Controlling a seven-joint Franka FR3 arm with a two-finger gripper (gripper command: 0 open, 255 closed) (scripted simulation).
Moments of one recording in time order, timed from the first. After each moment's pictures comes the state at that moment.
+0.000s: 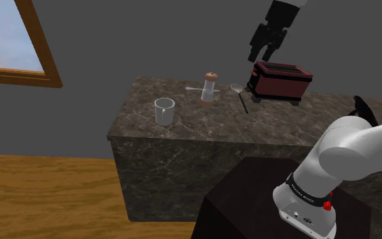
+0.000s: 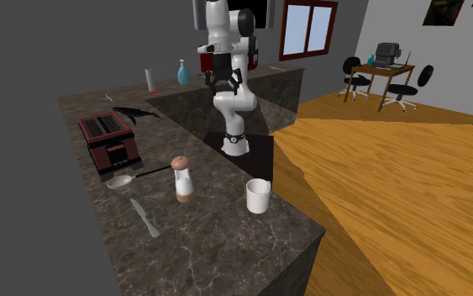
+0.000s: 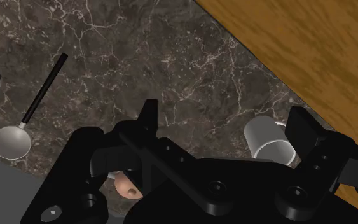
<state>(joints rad) 0.02 -0.78 -0.04 -2.29 0.06 1.61 0.07</state>
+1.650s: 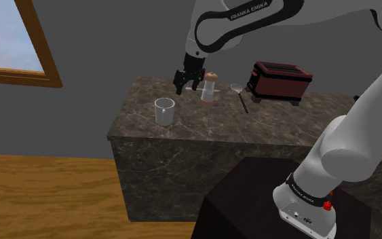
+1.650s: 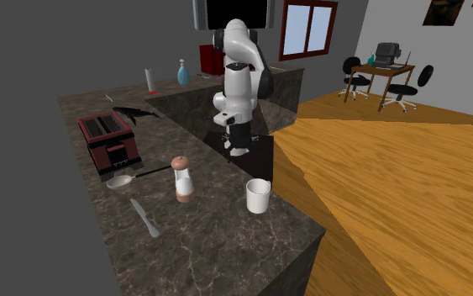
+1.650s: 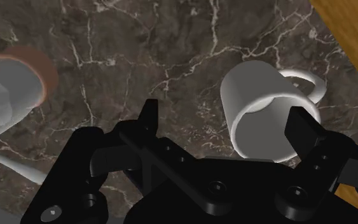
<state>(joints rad) 0.08 -0.06 0.10 -2.15 0.07 2.20 0.14</state>
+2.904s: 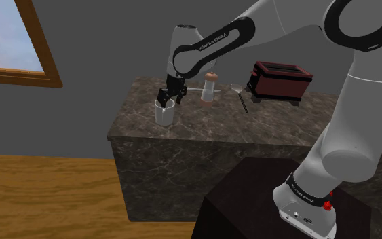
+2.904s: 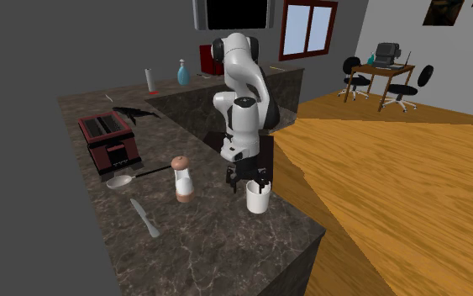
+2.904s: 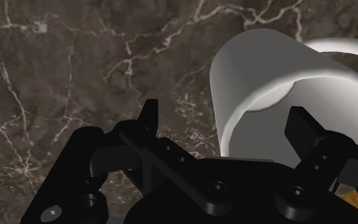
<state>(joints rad) 0.11 0.23 0.12 -2.02 0.02 2.37 0.18</state>
